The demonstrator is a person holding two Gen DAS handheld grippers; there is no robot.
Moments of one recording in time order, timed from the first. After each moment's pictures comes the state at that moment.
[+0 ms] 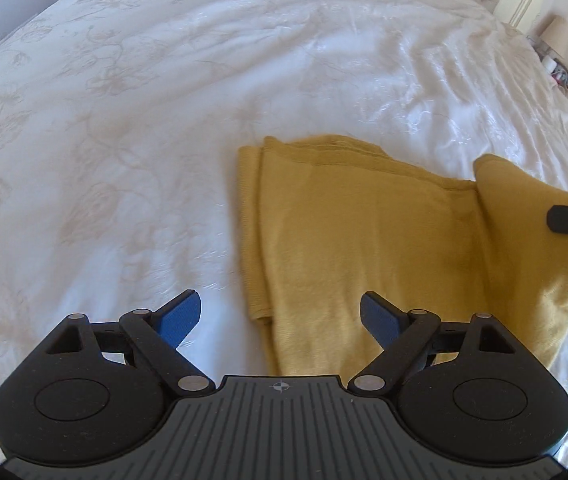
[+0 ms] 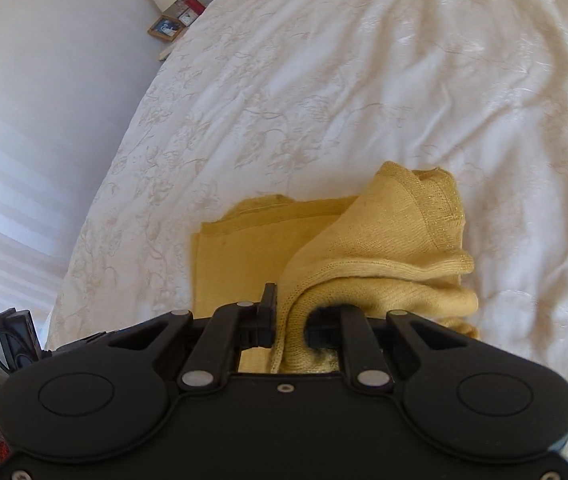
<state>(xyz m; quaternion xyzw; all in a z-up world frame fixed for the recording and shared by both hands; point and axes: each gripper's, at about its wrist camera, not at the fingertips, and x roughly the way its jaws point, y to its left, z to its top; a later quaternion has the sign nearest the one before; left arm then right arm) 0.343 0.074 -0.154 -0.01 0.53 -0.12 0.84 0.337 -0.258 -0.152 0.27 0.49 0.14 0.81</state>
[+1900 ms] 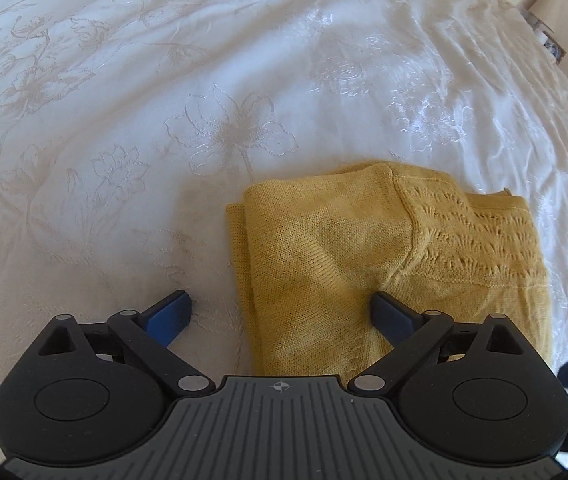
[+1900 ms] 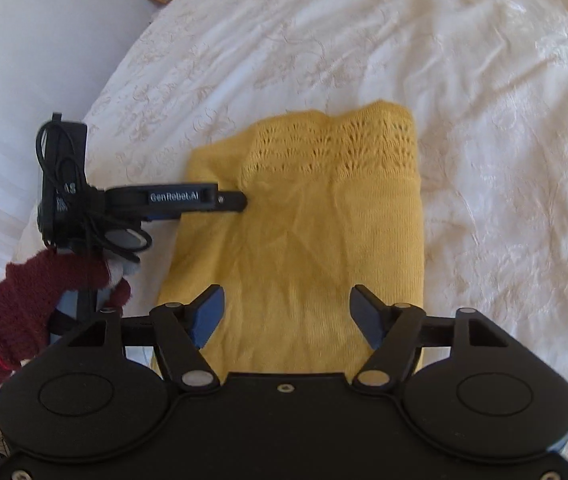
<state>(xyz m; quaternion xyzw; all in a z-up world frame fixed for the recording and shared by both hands) 0.440 0.066 -0.219 0.01 0.55 -0.17 0.82 0.328 -0.180 -0.187 0.22 0.50 0.10 0.83</state>
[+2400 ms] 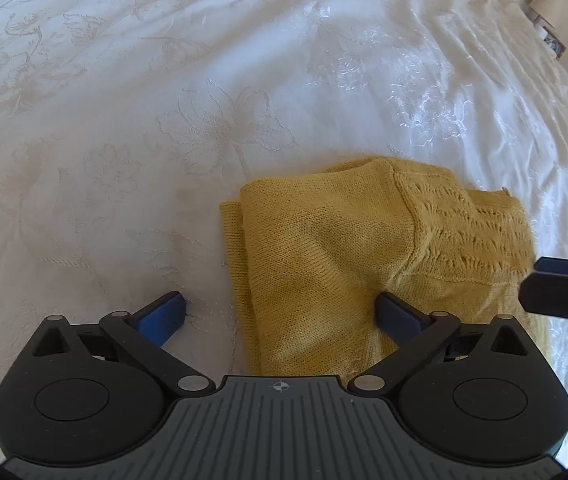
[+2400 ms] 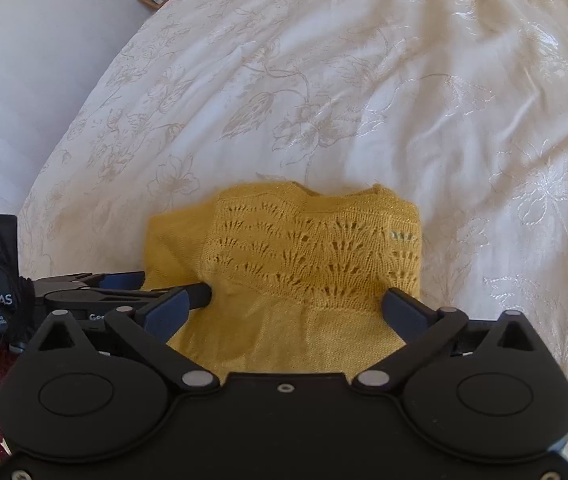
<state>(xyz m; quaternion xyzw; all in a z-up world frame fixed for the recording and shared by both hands) 0.448 0.062 -0.224 0.01 0.56 -0.18 0.81 0.404 -0.193 -0.216 0.19 0.51 0.09 0.83</state>
